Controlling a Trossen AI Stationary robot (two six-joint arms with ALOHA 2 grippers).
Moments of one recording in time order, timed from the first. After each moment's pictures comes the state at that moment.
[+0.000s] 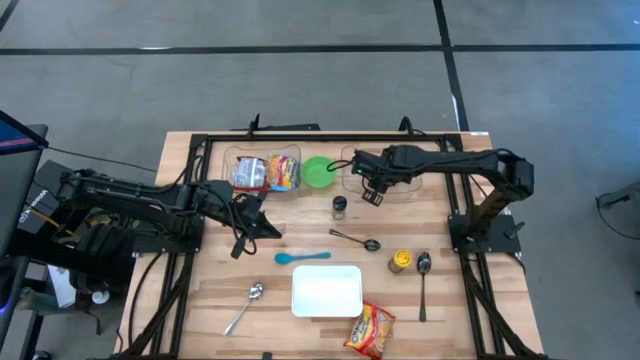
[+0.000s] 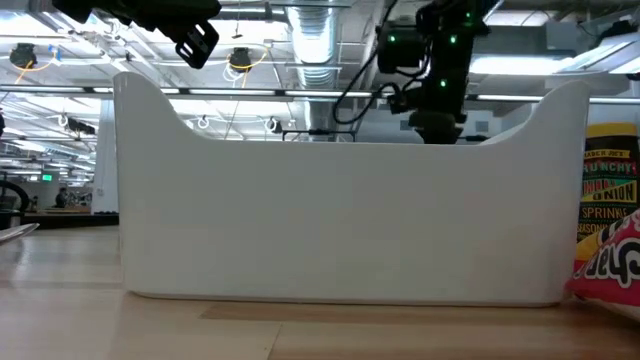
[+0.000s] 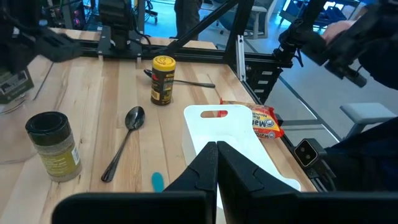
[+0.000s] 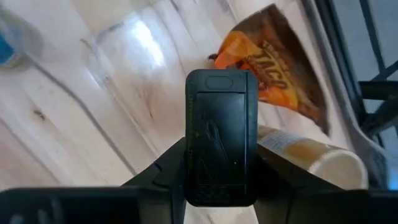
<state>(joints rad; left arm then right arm) -0.07 0.93 0.61 0.00 0.23 -0.10 -0.28 1.63 1.22 -0.97 0.38 0.18</state>
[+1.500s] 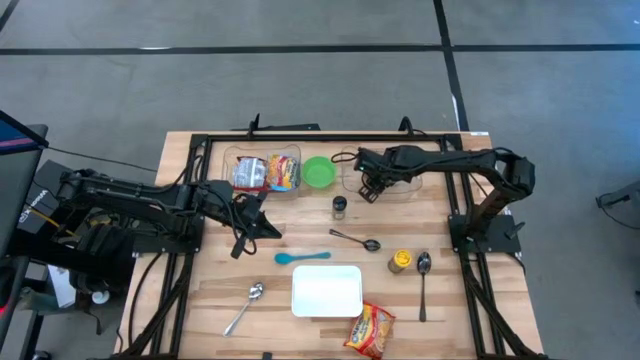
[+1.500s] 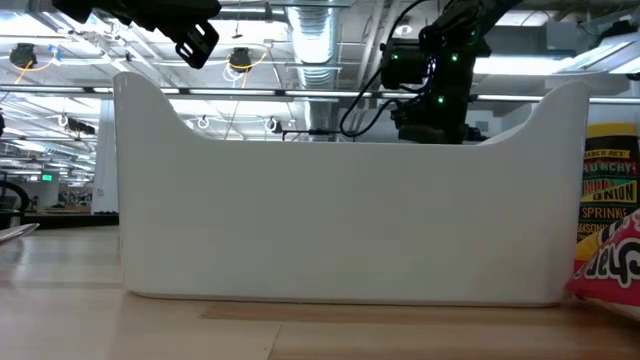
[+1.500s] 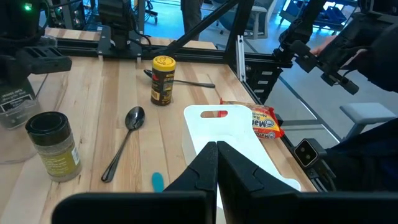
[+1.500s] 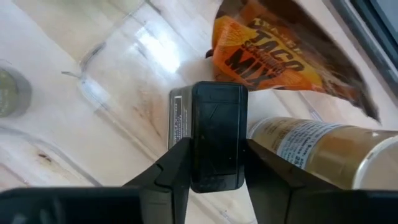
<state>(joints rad) -0.07 0.93 0.61 0.00 0.23 -0.10 -0.33 1.63 1.13 -0.85 0.31 0.37</state>
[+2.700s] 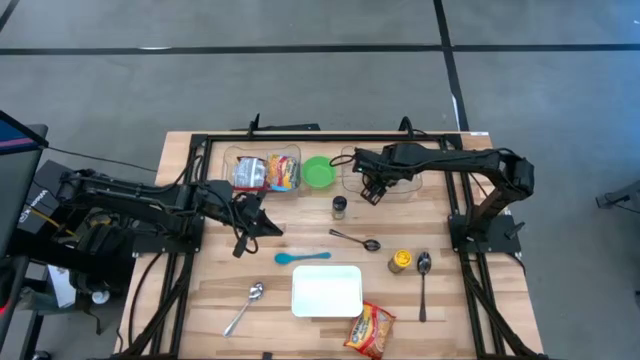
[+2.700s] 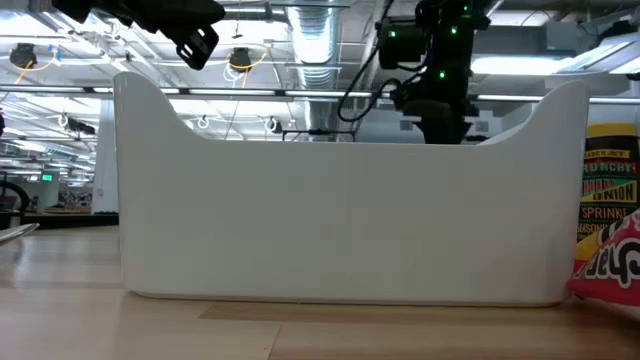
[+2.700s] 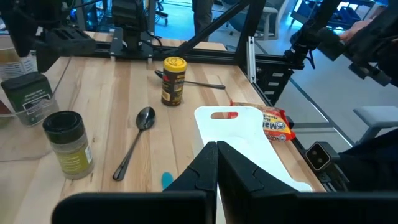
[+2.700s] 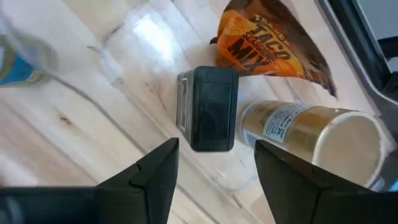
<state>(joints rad) -0.07 0.93 0.61 0.00 0.18 -0.10 -0.28 1.63 1.27 -1.06 0.32 0.36</state>
